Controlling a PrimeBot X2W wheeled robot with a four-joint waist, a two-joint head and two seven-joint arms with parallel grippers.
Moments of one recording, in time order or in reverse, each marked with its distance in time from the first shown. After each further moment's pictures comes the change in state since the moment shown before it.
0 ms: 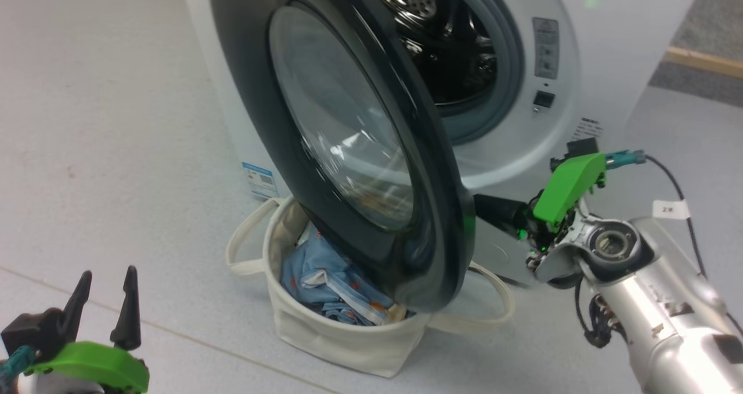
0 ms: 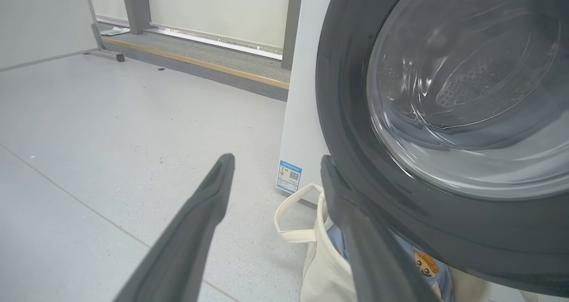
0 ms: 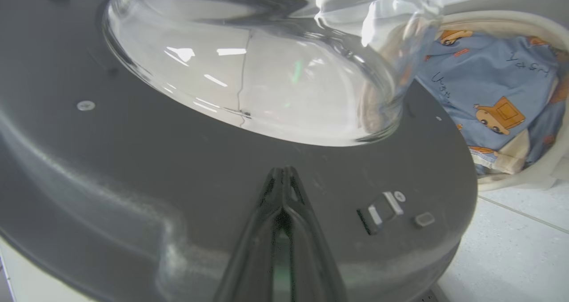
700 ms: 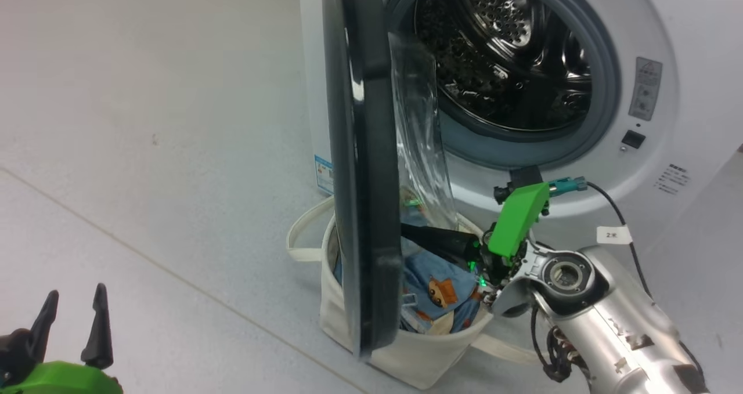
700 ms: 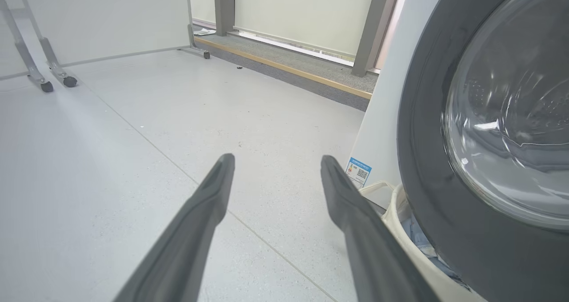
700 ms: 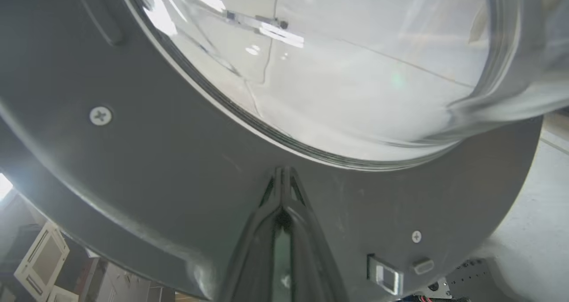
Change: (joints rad) left arm 0.103 0.052 0.037 -0.096 -0.016 0.063 0.040; right arm 0.100 0.086 0.049 -0.128 0.026 0.000 0.016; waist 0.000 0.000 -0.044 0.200
